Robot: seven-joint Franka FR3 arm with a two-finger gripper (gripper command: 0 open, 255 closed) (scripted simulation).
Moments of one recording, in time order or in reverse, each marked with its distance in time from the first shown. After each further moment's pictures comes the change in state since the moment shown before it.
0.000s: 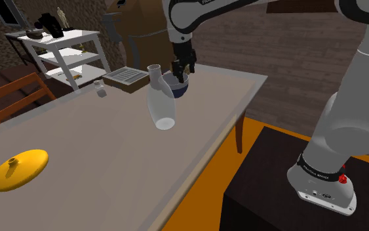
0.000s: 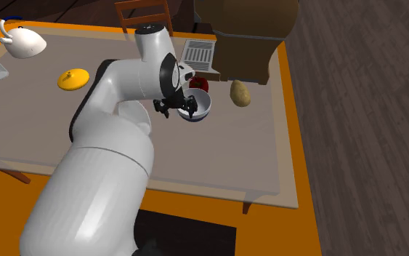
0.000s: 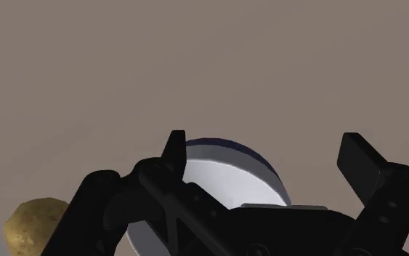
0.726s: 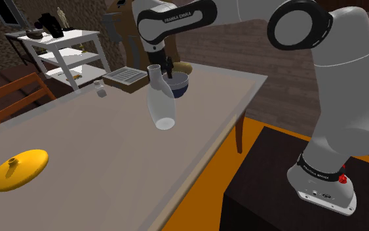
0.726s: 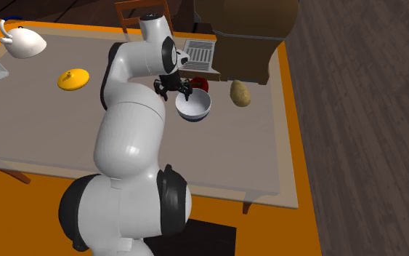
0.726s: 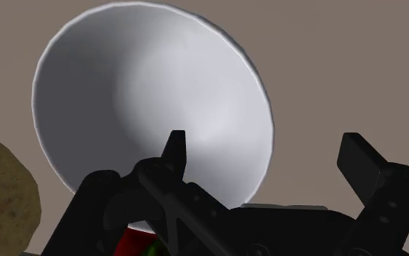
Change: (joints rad) arm 0.049 0.420 0.017 0.500 -0.036 -0.107 0.060
